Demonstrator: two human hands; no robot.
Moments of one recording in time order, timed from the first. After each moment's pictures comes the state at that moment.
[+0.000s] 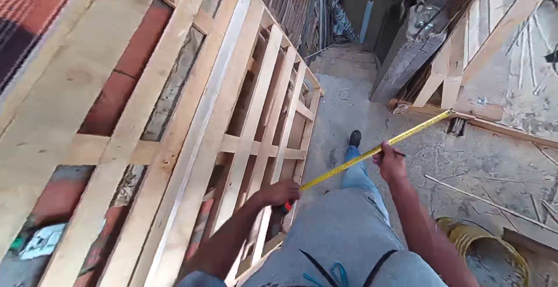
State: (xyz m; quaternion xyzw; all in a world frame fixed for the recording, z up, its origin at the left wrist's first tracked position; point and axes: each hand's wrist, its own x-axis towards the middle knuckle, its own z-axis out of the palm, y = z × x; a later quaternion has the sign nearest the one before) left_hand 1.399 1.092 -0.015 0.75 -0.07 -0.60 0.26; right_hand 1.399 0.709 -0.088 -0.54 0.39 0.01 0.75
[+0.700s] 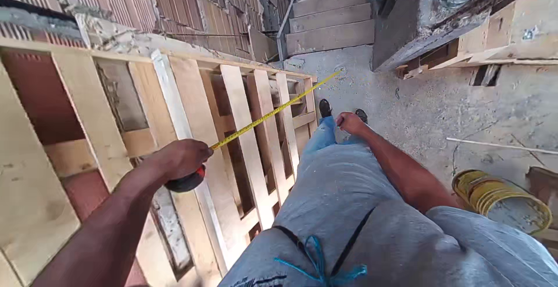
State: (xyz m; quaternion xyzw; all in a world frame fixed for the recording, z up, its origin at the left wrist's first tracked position) left_hand 1.986 1.065 0.132 0.80 -0.04 -0.55 -0.24; right_hand 1.805 0.700 -0.236 -0.73 0.15 0.40 0.53
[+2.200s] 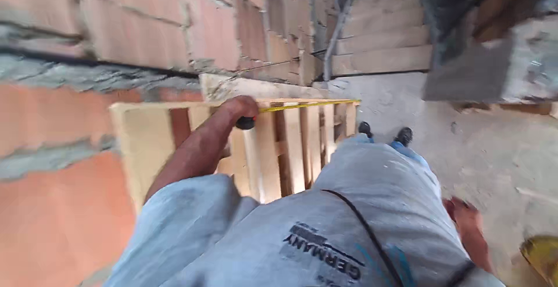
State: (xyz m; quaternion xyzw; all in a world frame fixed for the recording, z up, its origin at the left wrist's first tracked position) left_hand 2.260 1.061 0.078 0.81 0.02 -0.48 -0.33; right_hand 1.676 0.624 -0.190 -0.49 0.66 0.22 0.53
